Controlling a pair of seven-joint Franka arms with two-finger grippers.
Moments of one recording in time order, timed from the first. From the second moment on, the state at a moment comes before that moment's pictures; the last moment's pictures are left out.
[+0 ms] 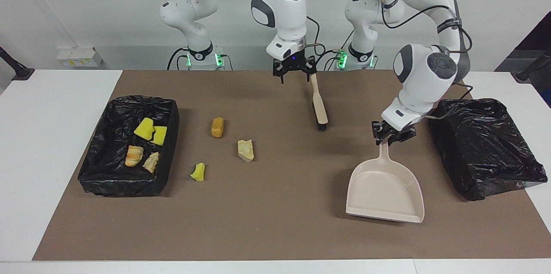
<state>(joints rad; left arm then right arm) -0.09 0.23 -0.07 -1.82 -0.03 2.08 0.17 0.64 0.09 0.24 -1.98 0.06 2.17 0.86</state>
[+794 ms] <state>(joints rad) 0.06 0.25 -0.07 -1.81 0.04 2.07 0.85 0.82 0.28 0.23 -1.98 -0.02 2.30 0.98</state>
